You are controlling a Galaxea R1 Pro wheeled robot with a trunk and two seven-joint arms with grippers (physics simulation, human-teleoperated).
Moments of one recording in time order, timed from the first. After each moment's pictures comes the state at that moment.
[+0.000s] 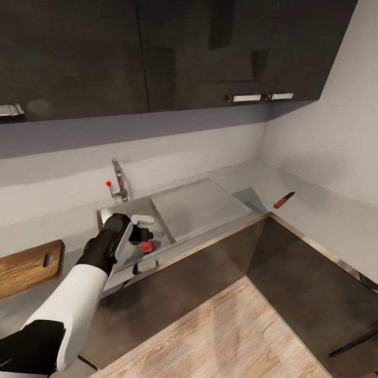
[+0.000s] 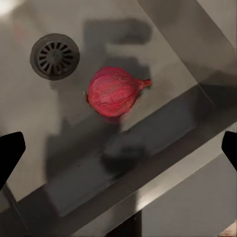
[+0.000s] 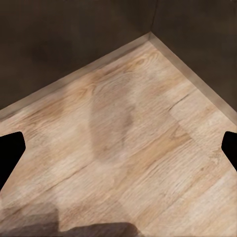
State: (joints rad) left arm -0.96 -0.04 -0.07 -0.87 0.00 1.01 0.00; right arm -0.10 0.07 -0.17 -0.29 0.12 -0.72 -0.08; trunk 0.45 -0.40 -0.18
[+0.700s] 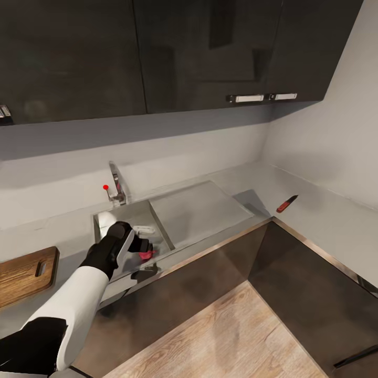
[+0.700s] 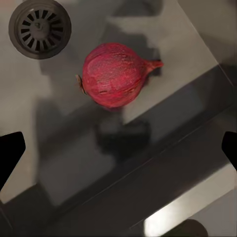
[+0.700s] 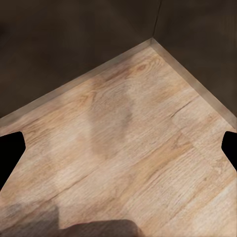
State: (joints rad) left arm -0.96 -0.03 -0.07 -0.74 0.00 1.01 -0.01; right arm -0.10 0.07 -0.17 -0.29 0.12 -0.72 -0.08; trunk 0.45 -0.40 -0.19
